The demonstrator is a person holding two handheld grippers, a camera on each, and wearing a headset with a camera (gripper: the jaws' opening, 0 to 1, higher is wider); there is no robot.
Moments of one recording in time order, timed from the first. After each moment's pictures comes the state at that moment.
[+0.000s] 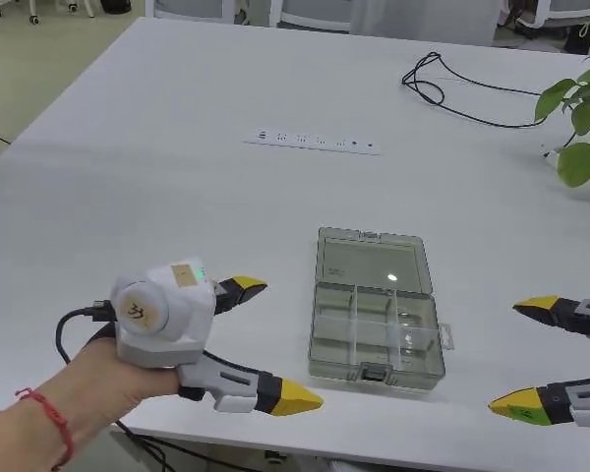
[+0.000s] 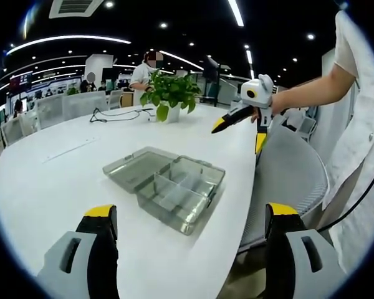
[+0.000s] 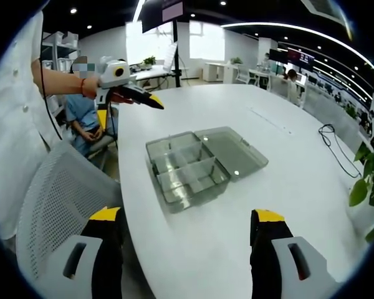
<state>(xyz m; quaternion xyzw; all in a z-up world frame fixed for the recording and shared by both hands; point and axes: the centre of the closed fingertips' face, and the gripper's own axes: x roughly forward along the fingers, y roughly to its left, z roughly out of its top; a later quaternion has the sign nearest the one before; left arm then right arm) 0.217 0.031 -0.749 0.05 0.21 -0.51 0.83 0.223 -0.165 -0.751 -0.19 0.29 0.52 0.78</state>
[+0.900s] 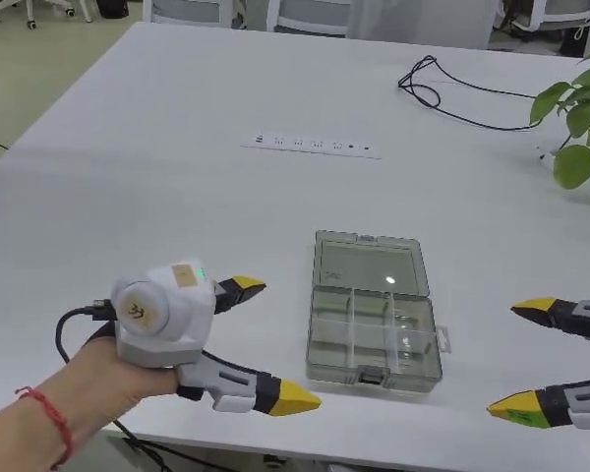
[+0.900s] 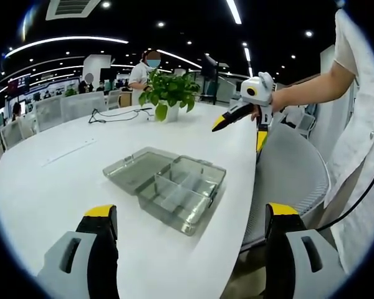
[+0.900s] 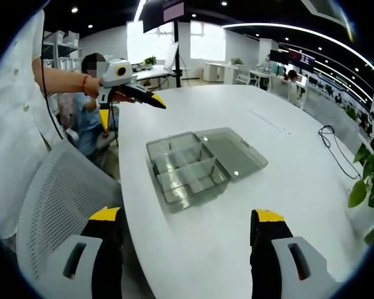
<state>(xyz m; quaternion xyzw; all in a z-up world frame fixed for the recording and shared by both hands) 0.221 0.030 -0.748 0.06 0.21 -0.51 0.83 0.223 -0.165 -0.749 -0.19 0.29 0.52 0.78</state>
